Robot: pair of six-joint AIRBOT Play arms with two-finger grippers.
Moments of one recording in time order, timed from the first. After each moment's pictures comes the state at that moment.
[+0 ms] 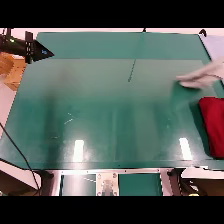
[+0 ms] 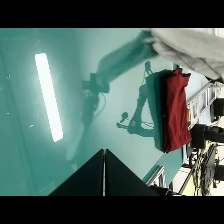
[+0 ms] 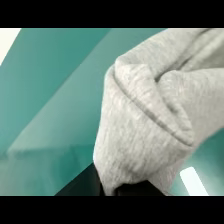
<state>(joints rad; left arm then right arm) 0.28 -1.79 2.03 0.52 -1.65 -1.44 -0.88 -1.48 1.66 -0.74 1.37 1.50</state>
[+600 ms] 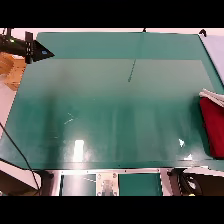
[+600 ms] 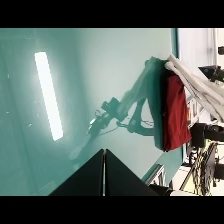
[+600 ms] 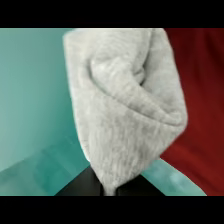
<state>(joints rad) 0.28 -1.79 2.03 0.52 -1.66 -1.44 -1.22 -1.45 1.67 -1.03 1.67 1.59</state>
